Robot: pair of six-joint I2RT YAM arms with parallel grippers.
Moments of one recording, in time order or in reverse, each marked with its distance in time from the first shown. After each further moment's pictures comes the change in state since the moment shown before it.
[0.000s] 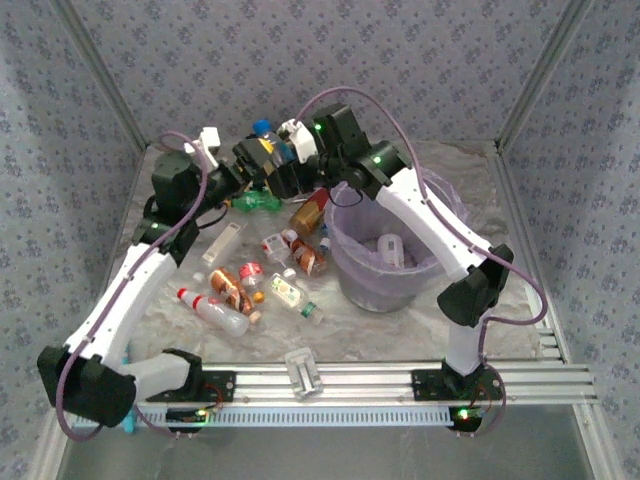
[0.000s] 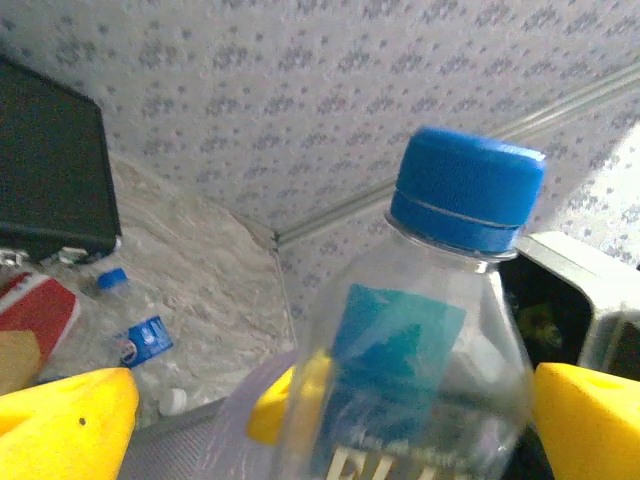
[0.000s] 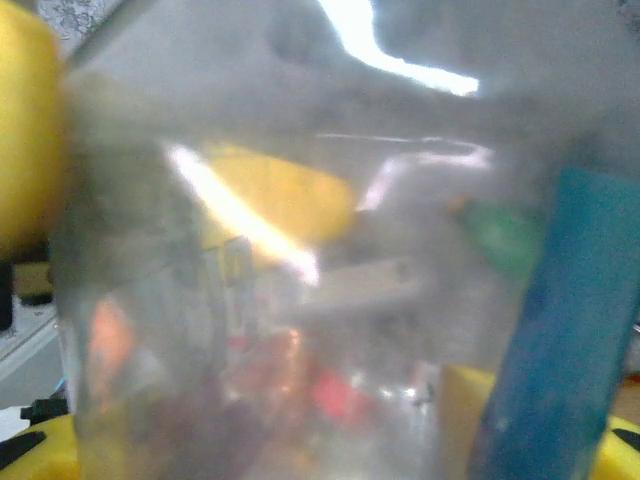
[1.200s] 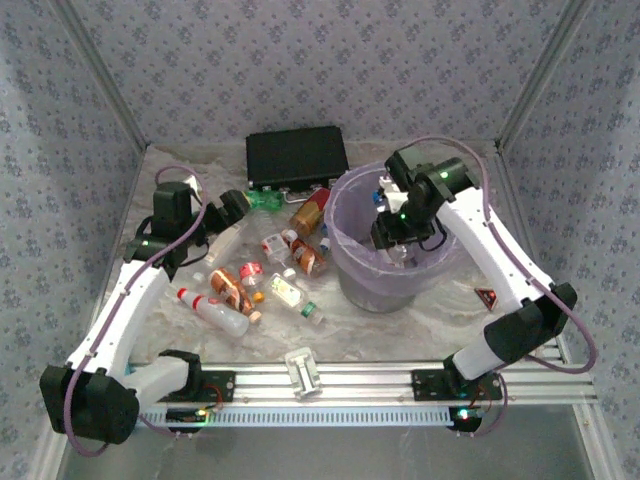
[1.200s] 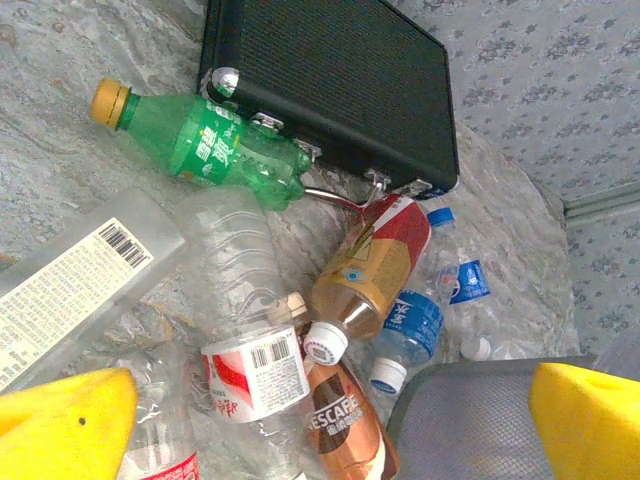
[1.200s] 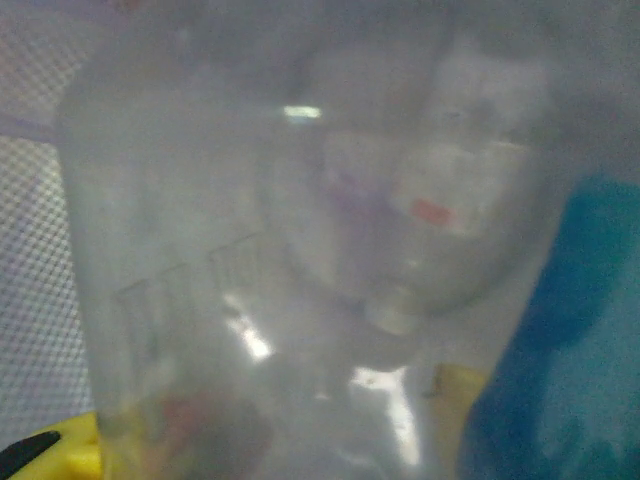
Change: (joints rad) left arm 0.105 -0.066 -0.172 -0.407 -0.206 0.307; right arm -0.226 -0.341 -0.467 -0.618 0.288 0.075
